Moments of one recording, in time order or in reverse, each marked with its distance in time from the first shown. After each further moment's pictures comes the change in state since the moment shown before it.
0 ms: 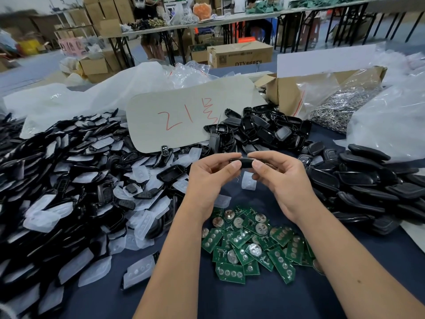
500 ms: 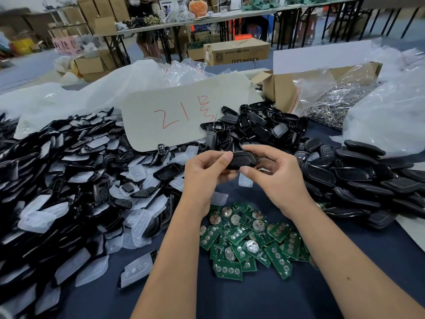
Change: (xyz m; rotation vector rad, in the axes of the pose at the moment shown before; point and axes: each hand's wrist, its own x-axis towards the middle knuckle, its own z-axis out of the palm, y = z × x) left_hand 0.003 -0.003 0.002 -0.024 0.116 -0.041; right_hand 0.000 0.000 0.003 -0.290 -0.012 -0.163
